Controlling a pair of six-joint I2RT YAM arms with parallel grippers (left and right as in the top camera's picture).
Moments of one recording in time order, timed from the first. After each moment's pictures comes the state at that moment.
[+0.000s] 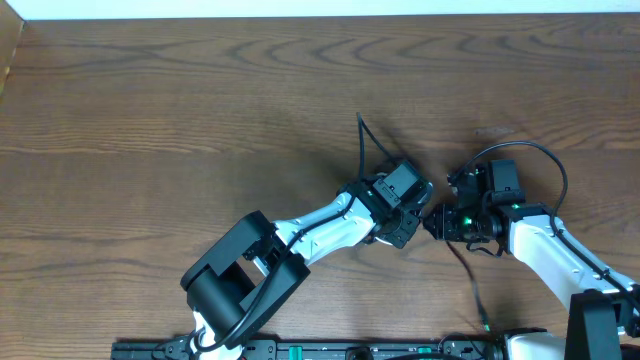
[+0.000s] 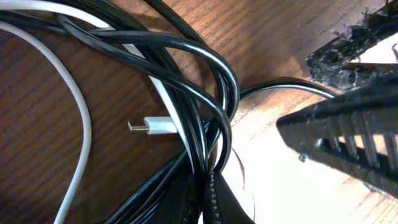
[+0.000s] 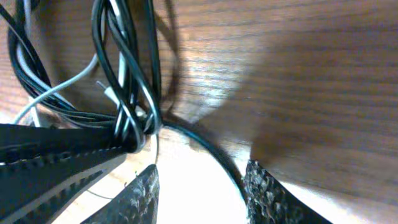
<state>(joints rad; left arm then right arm) -0.88 1.94 1.14 -0.39 0.18 -0.24 0.12 1.45 0.60 -0.42 -0.41 0.22</state>
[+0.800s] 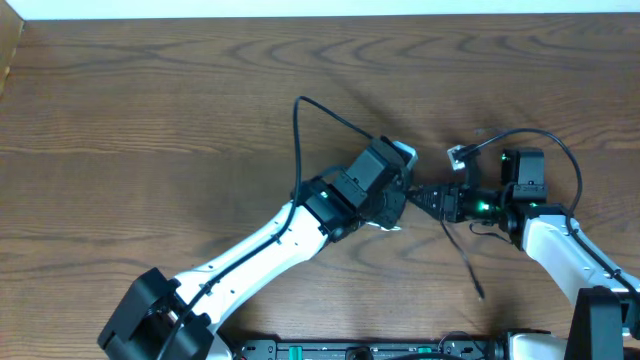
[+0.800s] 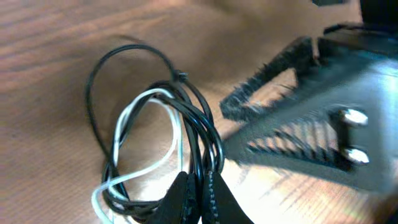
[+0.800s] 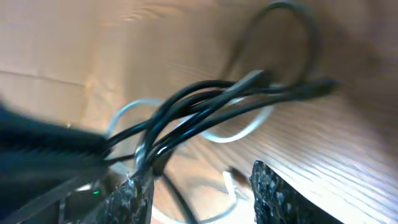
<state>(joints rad) -0.82 1.58 1.09 -0.41 0.13 -0.31 0.01 1.45 0.60 -0.15 -0.97 0.18</state>
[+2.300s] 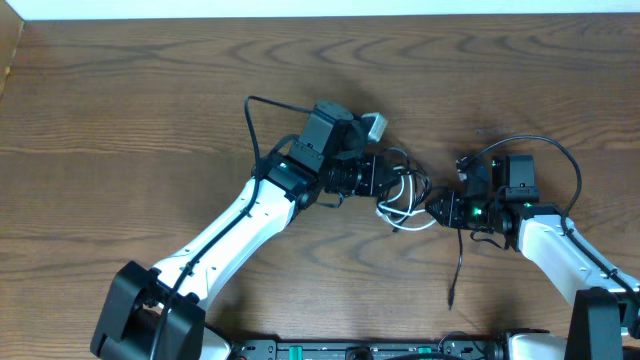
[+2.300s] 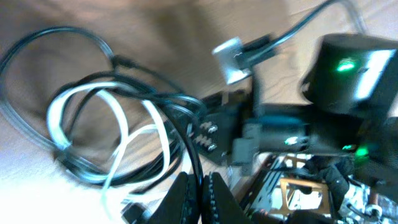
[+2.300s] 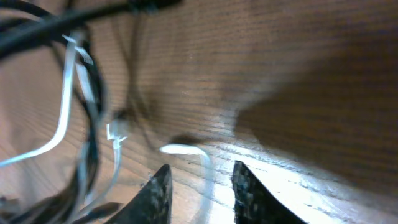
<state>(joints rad) -0.58 1.58 1.09 -0.33 0.65 -0.58 0.04 1.45 0.60 -0.30 -0.55 0.22</state>
